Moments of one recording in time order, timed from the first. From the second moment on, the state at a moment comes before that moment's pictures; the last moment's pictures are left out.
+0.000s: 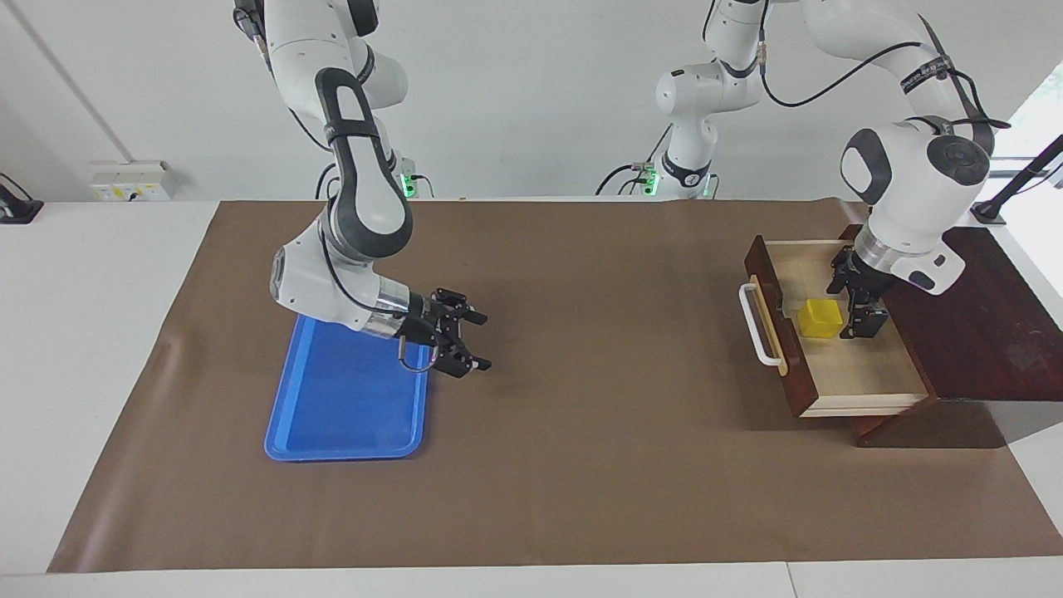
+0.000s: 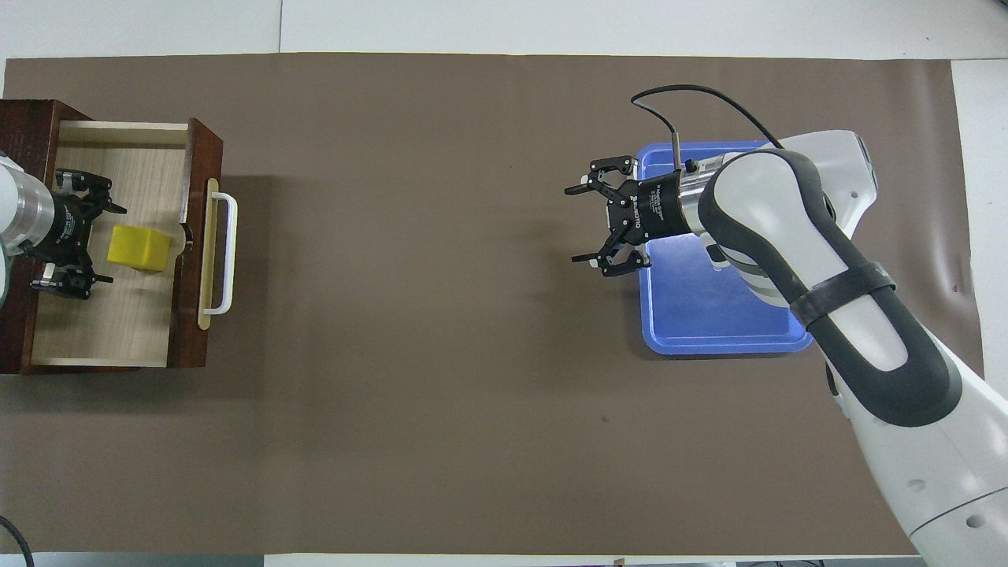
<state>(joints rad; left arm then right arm) 0.10 0.10 -0.04 -1.92 0.10 2.05 -1.38 0.17 0.37 0.05 -1.81 1.04 2.09 1.08</state>
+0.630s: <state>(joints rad) 0.09 0.10 -0.05 -1.94 0.10 2.09 -1.40 0.21 0.36 0.06 -1.81 1.04 2.05 1.13</state>
